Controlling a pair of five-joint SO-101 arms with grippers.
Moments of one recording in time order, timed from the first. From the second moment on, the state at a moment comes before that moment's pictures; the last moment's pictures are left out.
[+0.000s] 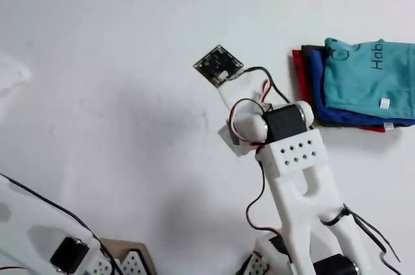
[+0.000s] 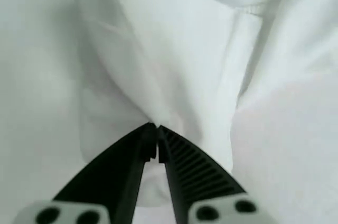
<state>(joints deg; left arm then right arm) -67.9 65.6 -93.5 101.1 -28.5 -23.2 -30.0 22.9 83.0 24.8</state>
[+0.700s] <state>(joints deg) -53.8 42.1 -60.6 101.4 -16.5 -23.2 -30.0 23.9 82.8 24.8</state>
